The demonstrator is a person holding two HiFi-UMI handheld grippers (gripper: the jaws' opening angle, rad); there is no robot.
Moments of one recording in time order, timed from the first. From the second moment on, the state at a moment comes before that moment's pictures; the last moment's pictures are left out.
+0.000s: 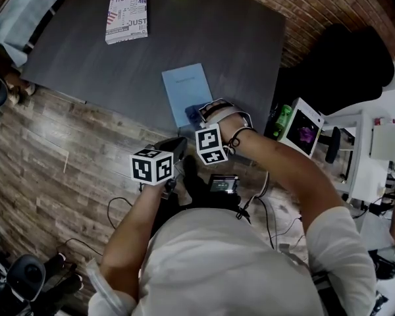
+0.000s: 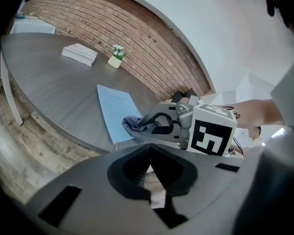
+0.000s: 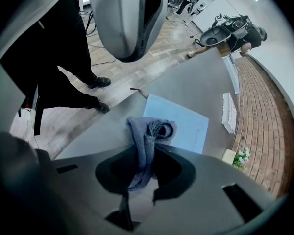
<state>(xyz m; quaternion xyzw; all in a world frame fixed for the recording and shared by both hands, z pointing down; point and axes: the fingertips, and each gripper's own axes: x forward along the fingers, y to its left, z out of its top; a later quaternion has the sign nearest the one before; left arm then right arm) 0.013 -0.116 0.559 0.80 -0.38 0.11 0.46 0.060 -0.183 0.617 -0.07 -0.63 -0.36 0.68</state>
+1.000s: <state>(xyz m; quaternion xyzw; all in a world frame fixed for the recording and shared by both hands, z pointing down) 0.019 -0.133 0.546 0.82 -0.36 0.11 0.44 0.073 -0.183 0.563 -0.07 -0.68 -0.32 0.65</state>
